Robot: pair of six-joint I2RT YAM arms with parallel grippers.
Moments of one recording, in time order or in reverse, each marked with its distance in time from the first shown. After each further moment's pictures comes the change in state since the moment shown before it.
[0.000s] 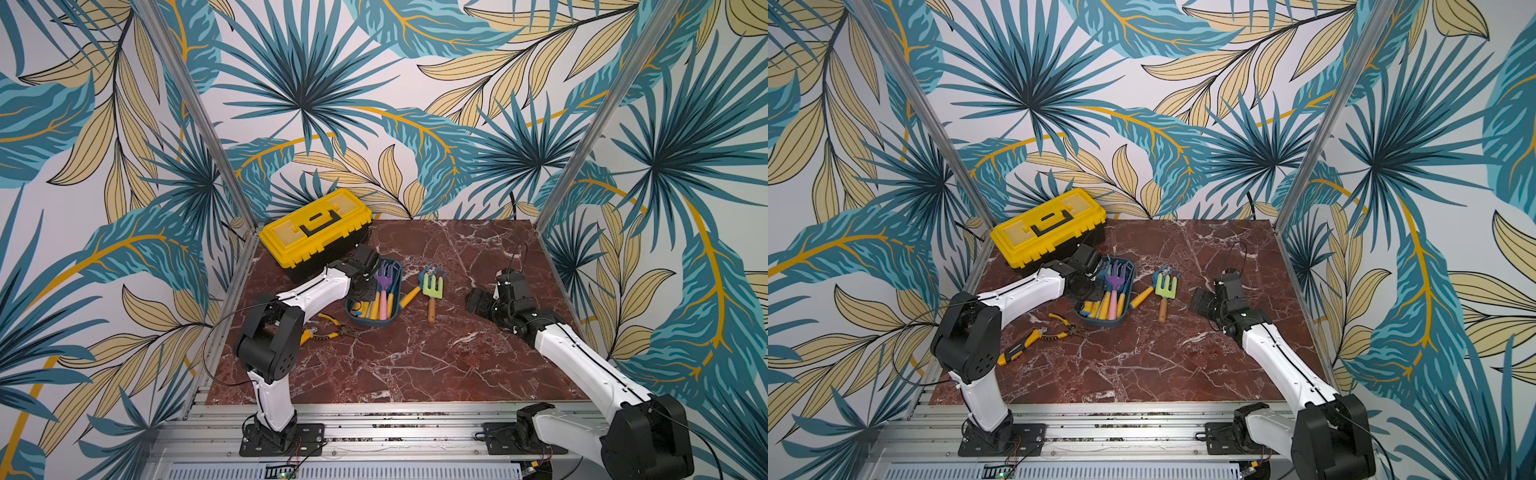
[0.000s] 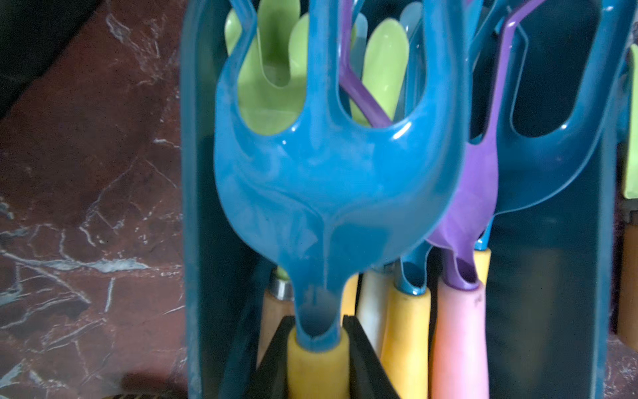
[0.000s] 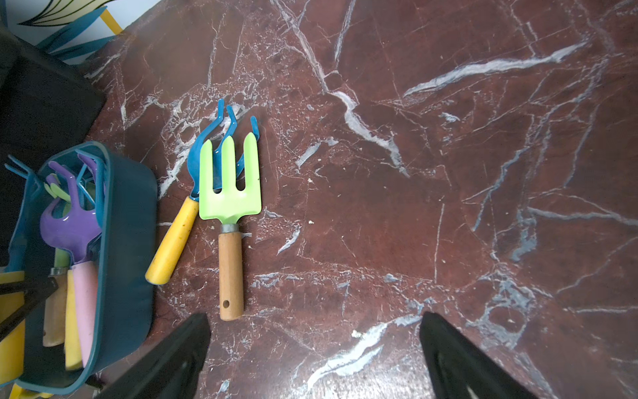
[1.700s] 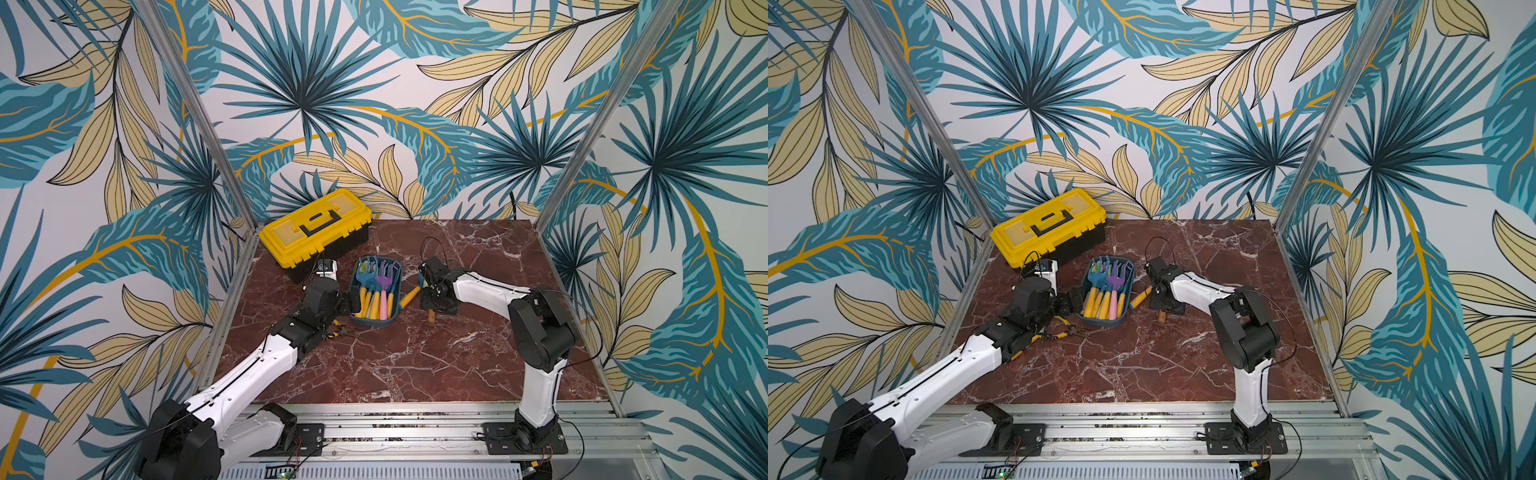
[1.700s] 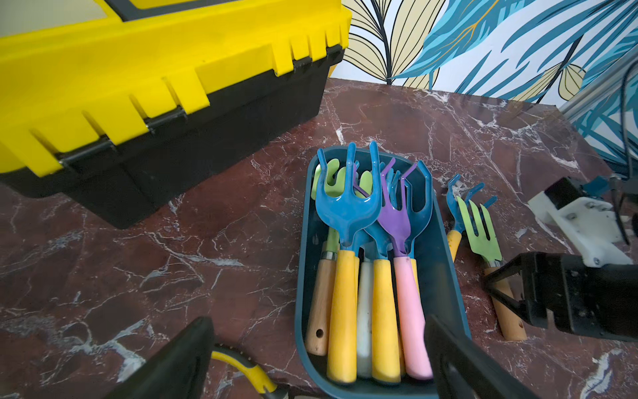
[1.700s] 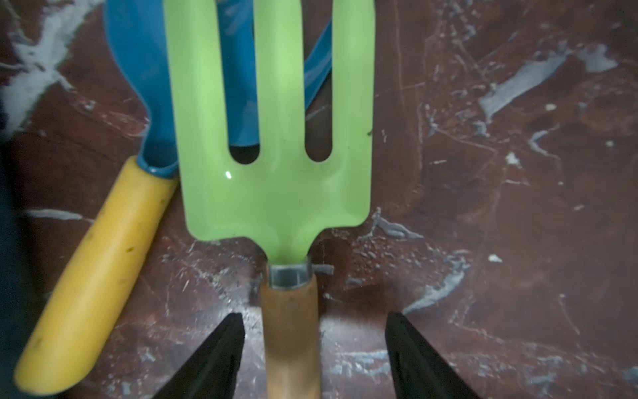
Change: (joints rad) left arm 0.002 -0.731 -0.613 0.472 -0.133 -0.037; right arm 0.288 0.801 0.576 -0.235 0.126 0.111
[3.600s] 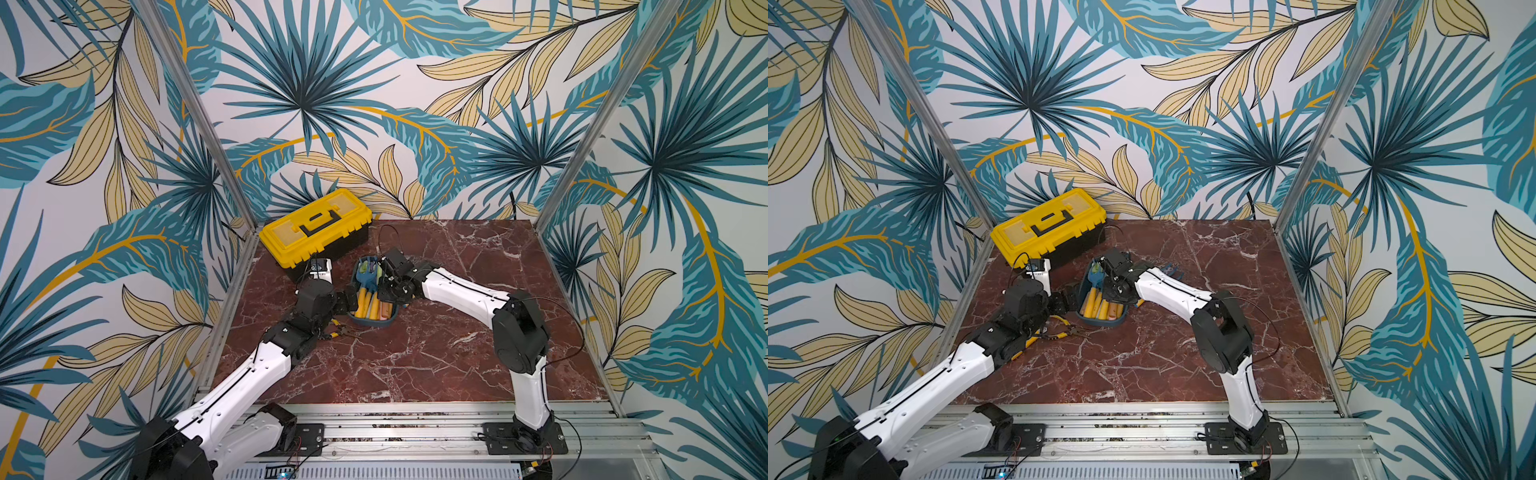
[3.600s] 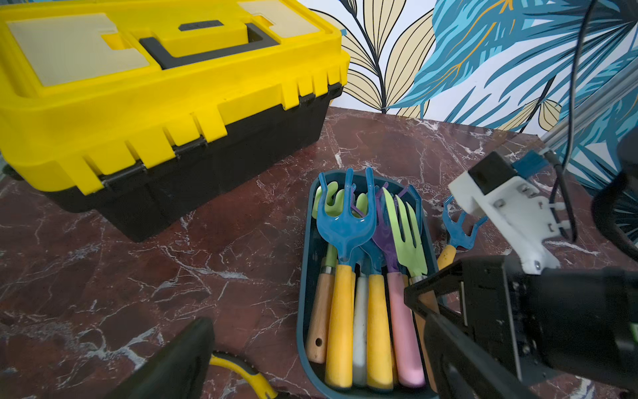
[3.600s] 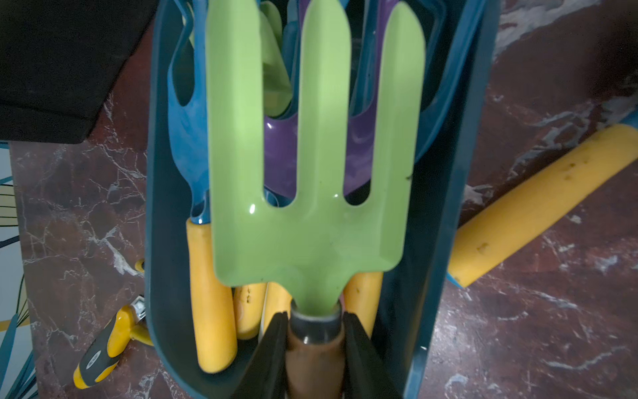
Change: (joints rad) left arm 0.000 -0.077 -0.012 0.006 -0.022 -0.003; right arm 0.235 0.086 0.347 -0.020 -0.140 0.112
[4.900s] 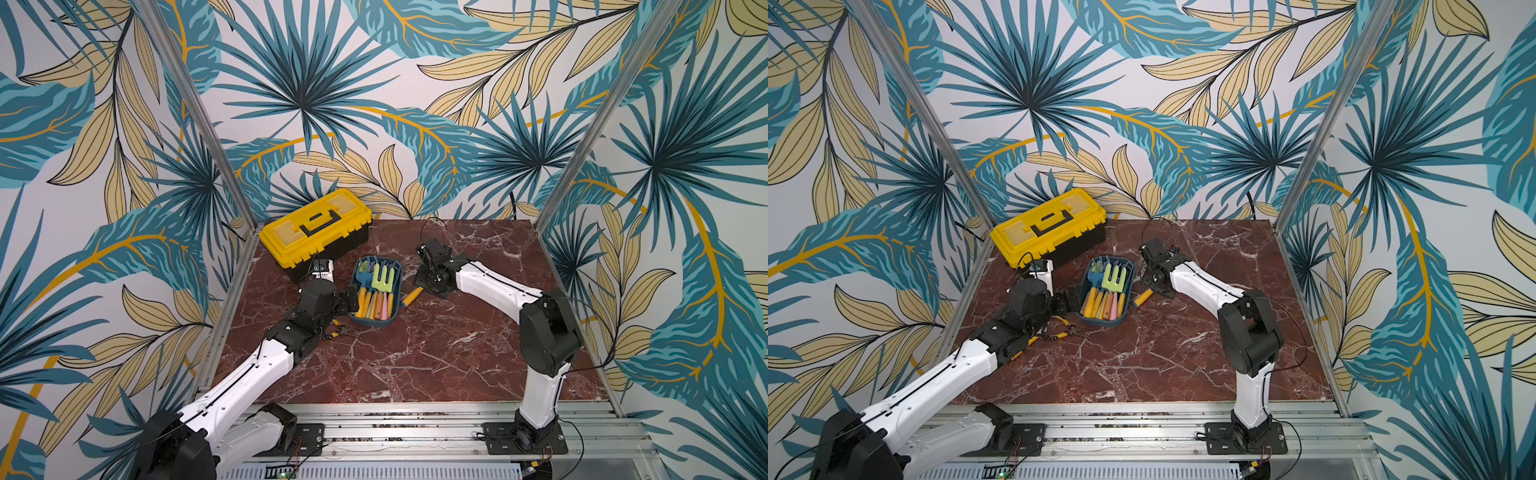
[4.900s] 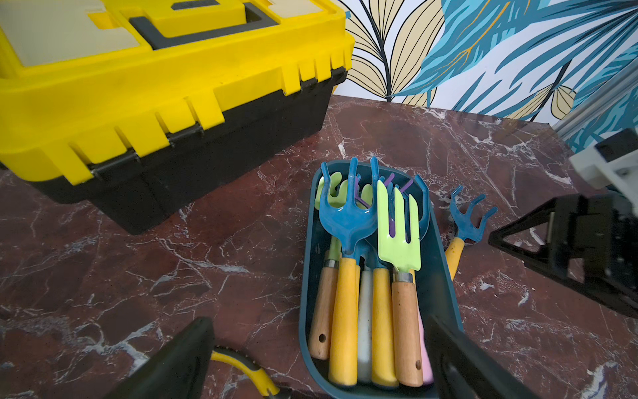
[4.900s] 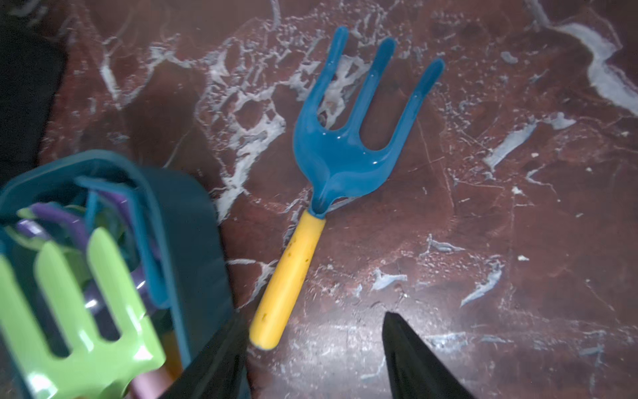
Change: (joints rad) left arm 0.000 0.031 -0.002 0.001 0.000 0.000; right arm -0.223 -0.109 -0.184 0.001 0.138 0.123
